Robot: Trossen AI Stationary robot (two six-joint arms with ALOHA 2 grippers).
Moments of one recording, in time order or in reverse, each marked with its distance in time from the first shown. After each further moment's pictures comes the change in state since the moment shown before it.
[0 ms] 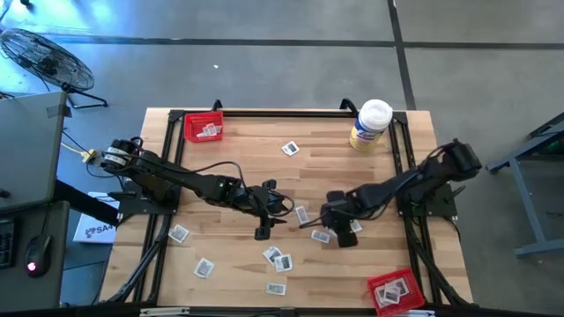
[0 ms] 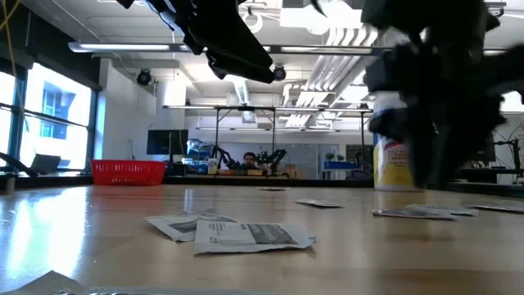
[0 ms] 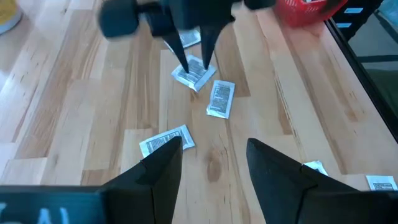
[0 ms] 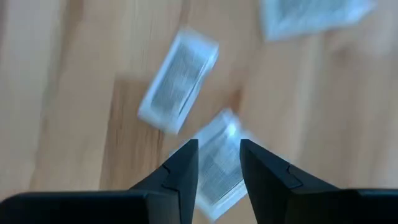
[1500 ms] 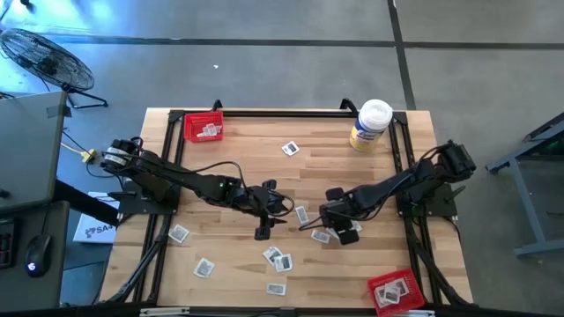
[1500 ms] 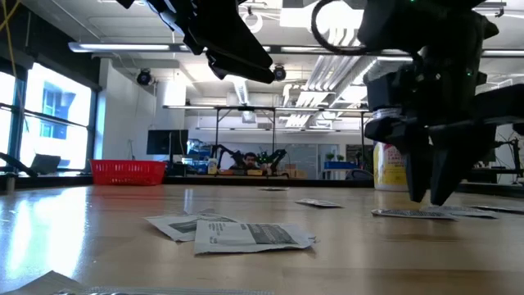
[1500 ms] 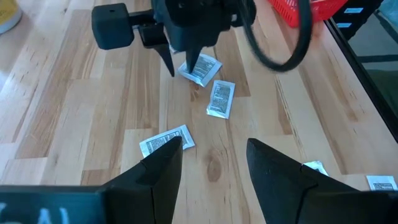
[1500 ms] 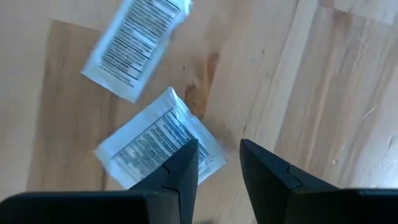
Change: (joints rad) left arm 0.000 0.000 0.000 0.000 0.000 0.000; right arm -0.008 0.068 0.001 -0.048 0.068 -0.113
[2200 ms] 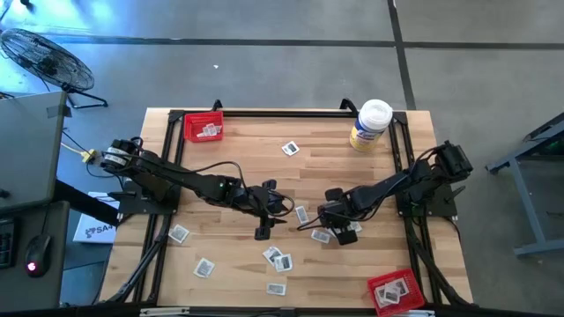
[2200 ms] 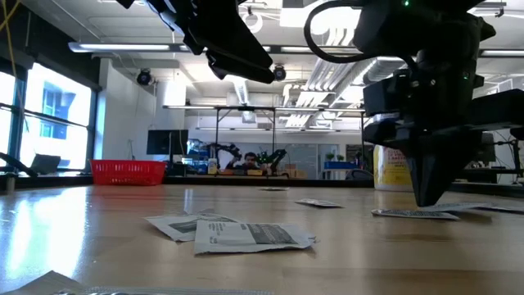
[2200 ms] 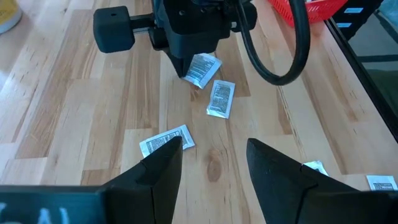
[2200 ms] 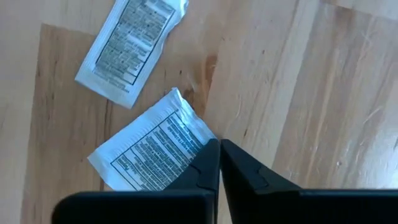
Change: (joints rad) left arm 0.000 0.000 0.000 0.000 0.000 0.000; right arm -0.006 0.068 0.005 -0.029 0.019 0.015
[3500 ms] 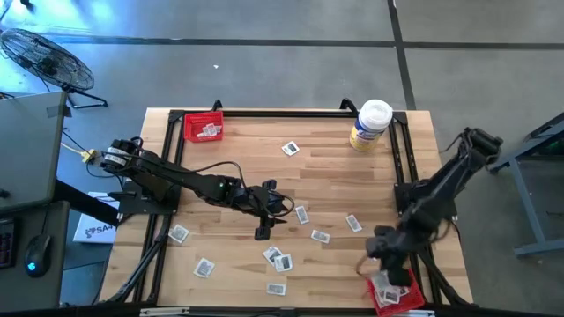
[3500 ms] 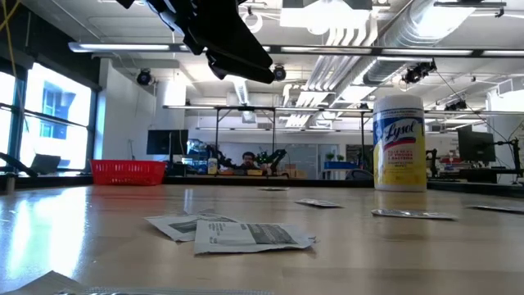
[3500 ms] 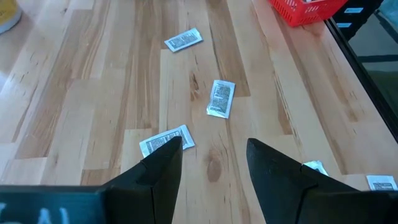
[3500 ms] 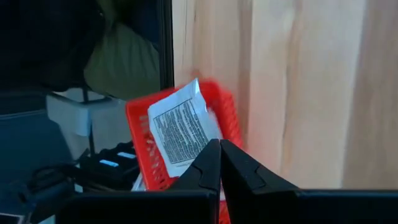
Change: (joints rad) left arm 0.000 0.000 0.000 0.000 0.000 0.000; right arm 0.586 -0.457 -0.005 -0.086 -0.251 0.917
